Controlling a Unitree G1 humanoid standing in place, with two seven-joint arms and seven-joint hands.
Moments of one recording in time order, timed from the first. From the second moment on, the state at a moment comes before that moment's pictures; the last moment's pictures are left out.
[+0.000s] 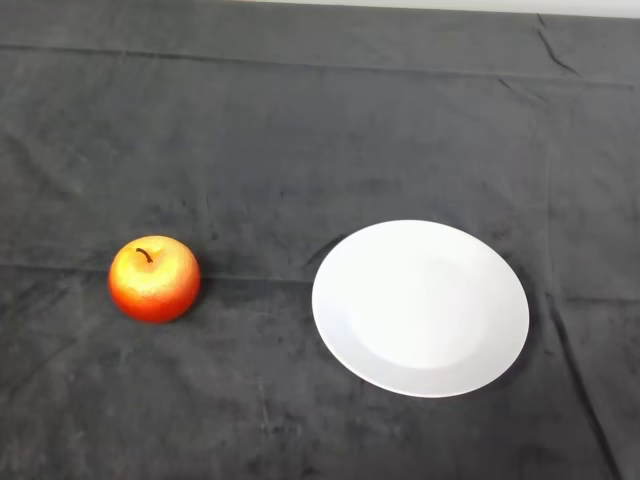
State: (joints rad) left arm -0.36 0.58 0.59 1.22 -0.73 -0.55 0.04; right arm -0.74 -0.45 -0.93 1.22 0.88 0.16 0.35
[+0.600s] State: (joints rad) left arm -0.36 0.57 0.61 1.22 -0.69 -0.55 0.04; right arm -0.74 -0.45 -0.93 1.22 0.88 0.16 0.35
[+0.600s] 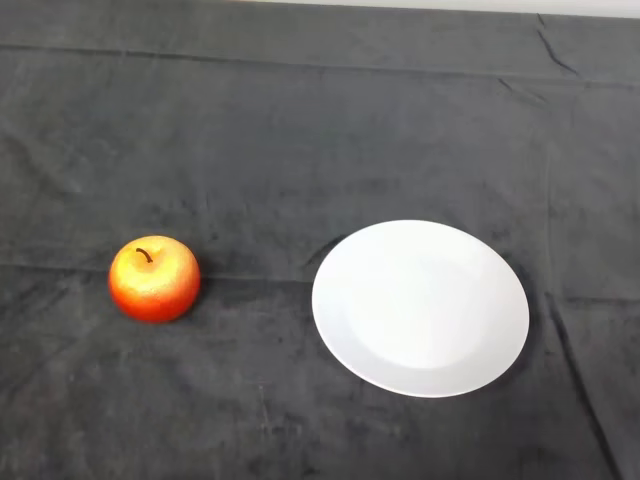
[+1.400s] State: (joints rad) left arm -0.38 0.54 0.57 1.19 -0.57 -0.56 0.05; right arm -0.74 -0.45 -0.93 1.22 0.88 0.16 0.35
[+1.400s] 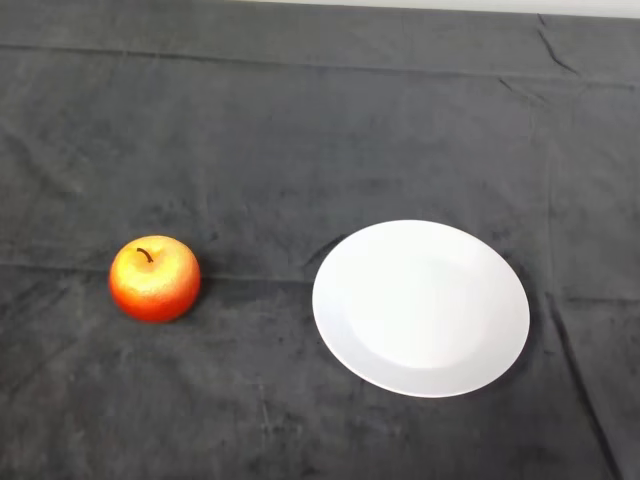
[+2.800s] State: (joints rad) left arm -0.42 0.39 0.18 1.17 -0.06 -0.78 0.13; right arm -0.74 -0.45 -0.93 1.22 0.88 0.16 0.35
